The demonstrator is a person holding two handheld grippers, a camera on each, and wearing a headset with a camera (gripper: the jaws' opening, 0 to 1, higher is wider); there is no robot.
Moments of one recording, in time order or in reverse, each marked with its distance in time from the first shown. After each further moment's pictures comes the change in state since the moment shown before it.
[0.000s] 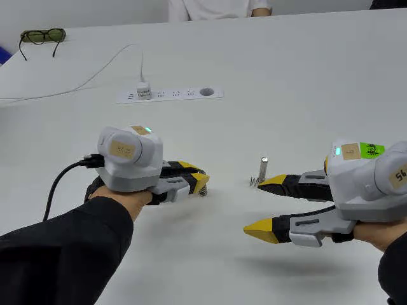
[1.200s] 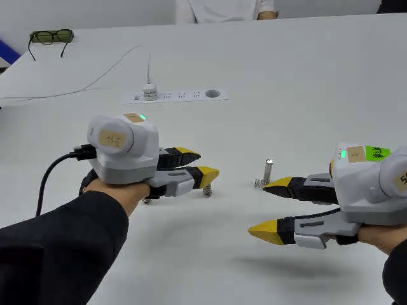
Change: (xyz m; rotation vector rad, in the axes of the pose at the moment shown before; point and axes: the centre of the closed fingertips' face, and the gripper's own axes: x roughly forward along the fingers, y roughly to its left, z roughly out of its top) left arm -0.021 -0.007 0.033 -0.003 -0.088 -0.004; right arm -0.001 -0.002 -0.002 0.005 0.005 -0.006
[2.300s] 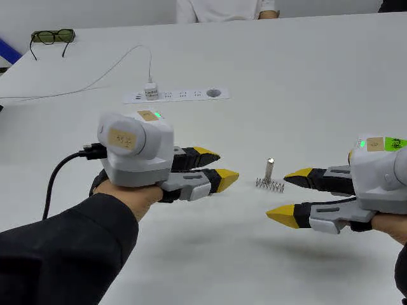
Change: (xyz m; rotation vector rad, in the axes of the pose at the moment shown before) left arm 0.002 -0.035 0.010 0.032 -0.013 -0.082; right arm -0.017 -0.043 -0.013 0.034 0.020 -0.118
